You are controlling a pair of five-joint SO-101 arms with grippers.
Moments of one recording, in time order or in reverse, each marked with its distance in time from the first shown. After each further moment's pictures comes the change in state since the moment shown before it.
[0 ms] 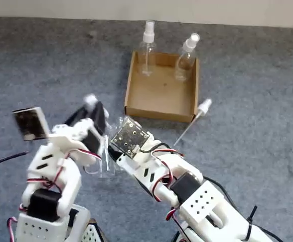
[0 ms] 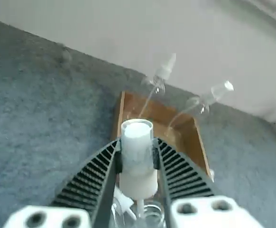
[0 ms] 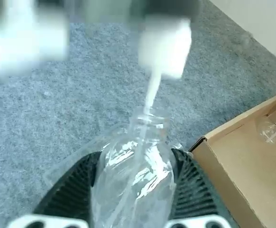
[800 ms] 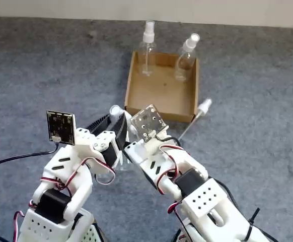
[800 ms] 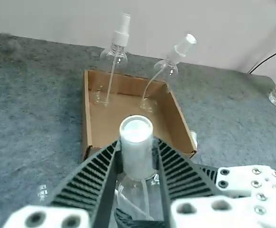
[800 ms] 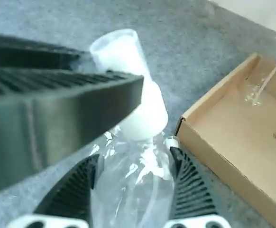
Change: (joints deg) left arm 8.7 -0.6 4.2 -0.5 -5.1; right arm 6.8 0.1 0.2 -1.2 -11.4
